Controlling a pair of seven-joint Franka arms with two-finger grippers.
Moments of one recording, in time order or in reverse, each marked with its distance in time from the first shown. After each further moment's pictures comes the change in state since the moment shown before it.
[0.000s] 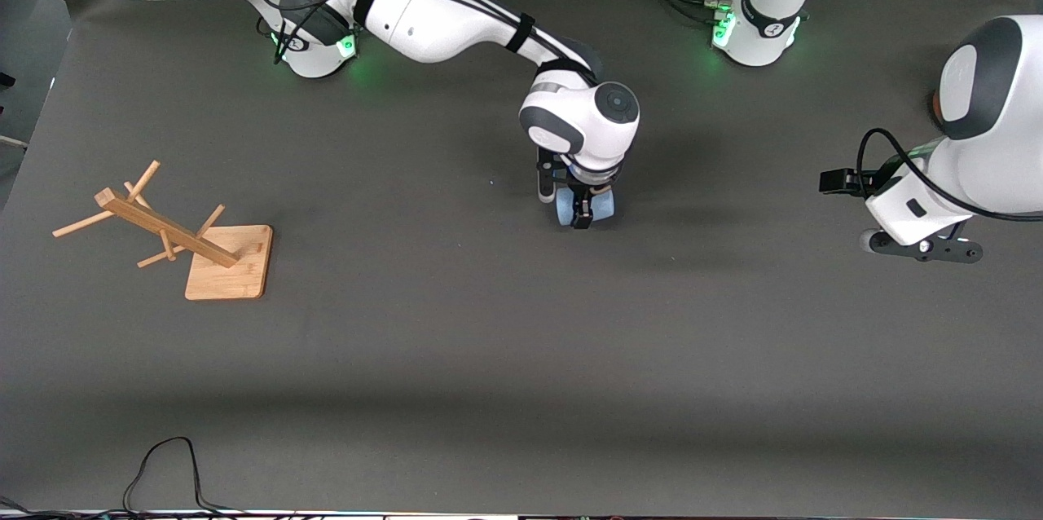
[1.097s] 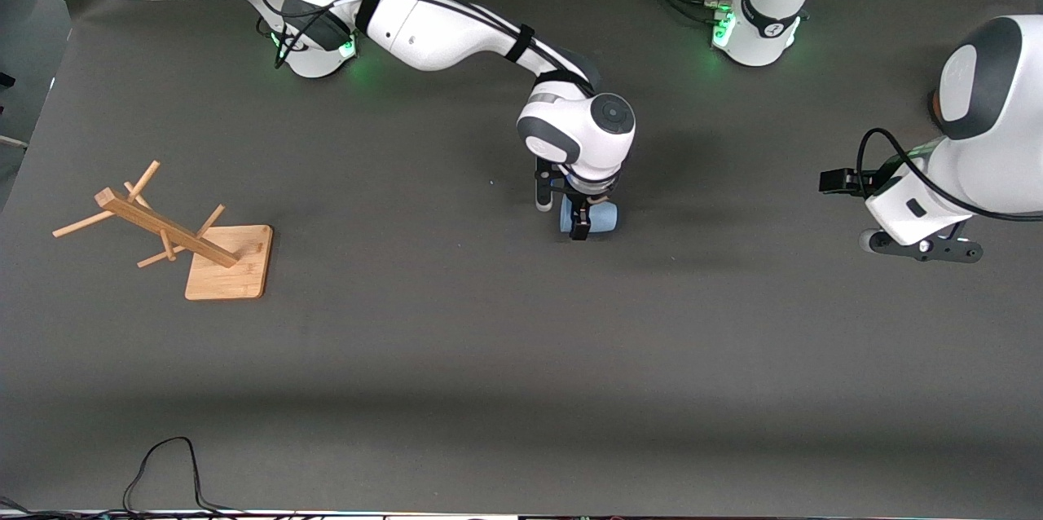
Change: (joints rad) left arm 0.000 0.000 0.000 0.000 0.000 -0.002 0.000; right arm 0.000 0.012 -0.014 0.031 0.000 0.012 0.003
